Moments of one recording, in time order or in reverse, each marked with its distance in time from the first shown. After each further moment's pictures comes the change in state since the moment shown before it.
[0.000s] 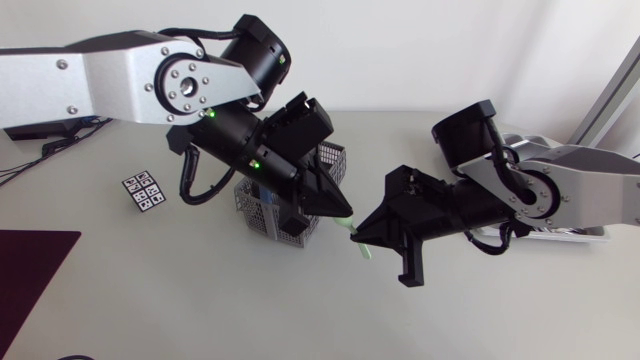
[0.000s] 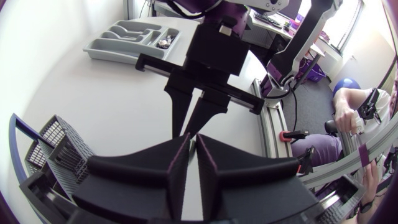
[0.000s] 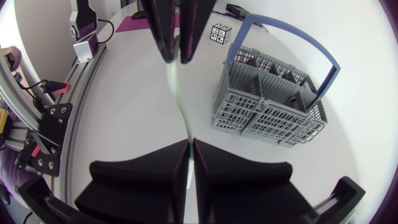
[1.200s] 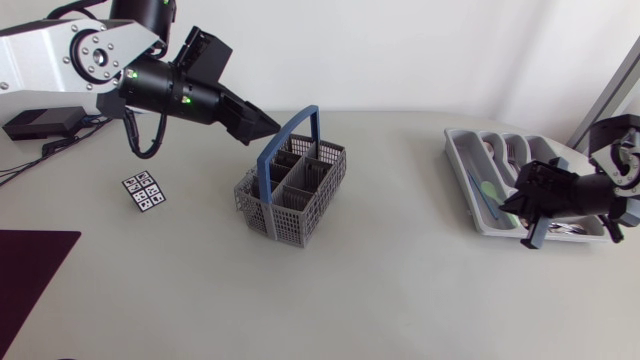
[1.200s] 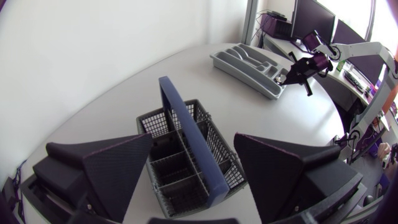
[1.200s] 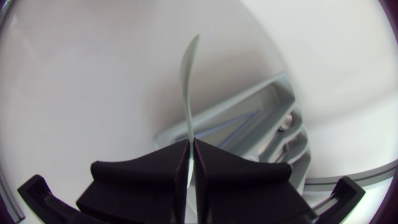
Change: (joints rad) left arm 0.348 -0.053 -0.021 0.296 -0.215 -0.264; right arm -0.788 0.177 0.063 0.037 0.246 -0.524
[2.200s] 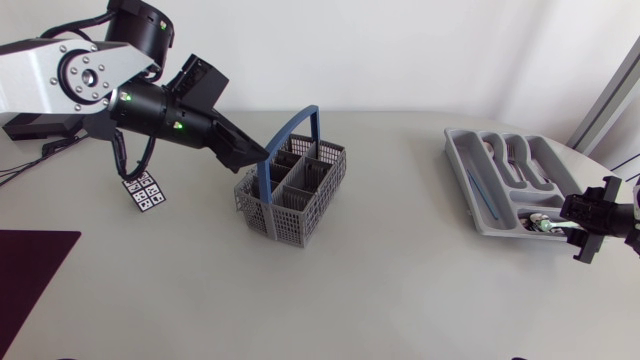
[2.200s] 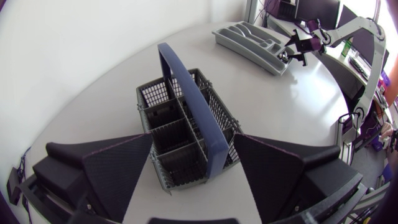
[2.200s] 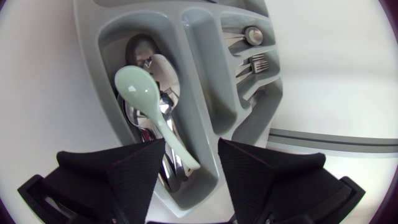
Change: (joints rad) left arm -0.006 -0.066 -0.104 -0.067 -0.074 0.057; right arm -0.311 0.301 0.036 0.454 0.142 -0.355
